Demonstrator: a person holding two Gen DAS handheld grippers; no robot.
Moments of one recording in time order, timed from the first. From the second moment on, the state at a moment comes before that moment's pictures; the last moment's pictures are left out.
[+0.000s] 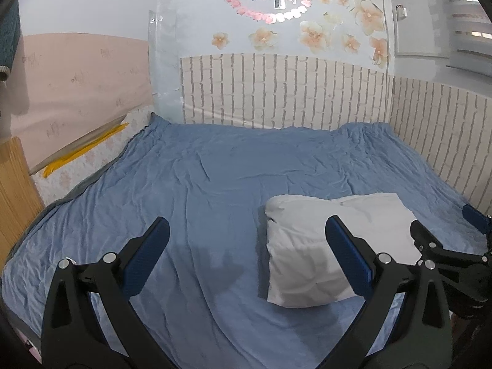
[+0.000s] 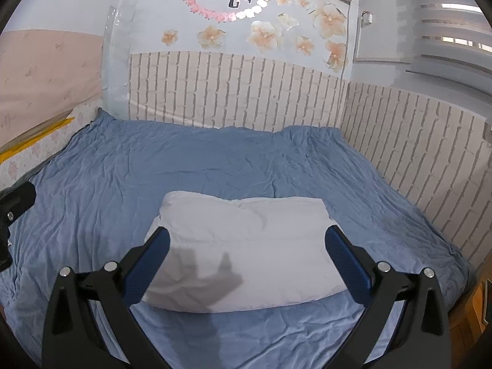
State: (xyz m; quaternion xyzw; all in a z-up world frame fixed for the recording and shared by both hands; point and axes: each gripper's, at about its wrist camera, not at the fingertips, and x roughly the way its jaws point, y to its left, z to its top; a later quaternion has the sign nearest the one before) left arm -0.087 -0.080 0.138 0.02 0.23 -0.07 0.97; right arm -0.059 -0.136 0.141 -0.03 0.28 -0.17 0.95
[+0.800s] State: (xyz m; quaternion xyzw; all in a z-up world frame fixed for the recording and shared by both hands) left arm -0.092 -0.080 0.134 0.02 0.23 -0.06 0.97; right arm -0.062 -0.138 0.142 -0.03 0.28 -0.17 0.95
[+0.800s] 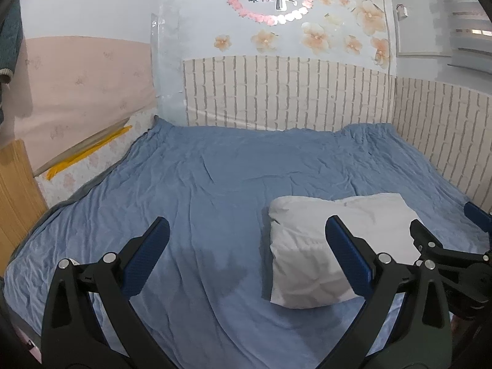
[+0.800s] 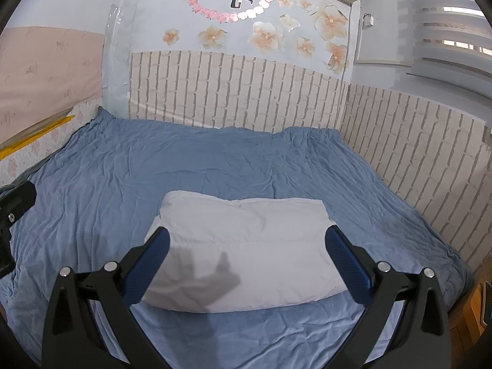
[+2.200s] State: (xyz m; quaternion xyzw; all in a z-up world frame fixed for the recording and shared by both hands) left arm -0.083 -0.078 0.128 0.04 0.23 -0.06 0.97; right arm -0.059 -0.149 0.139 -0.03 0.28 -0.17 0.94
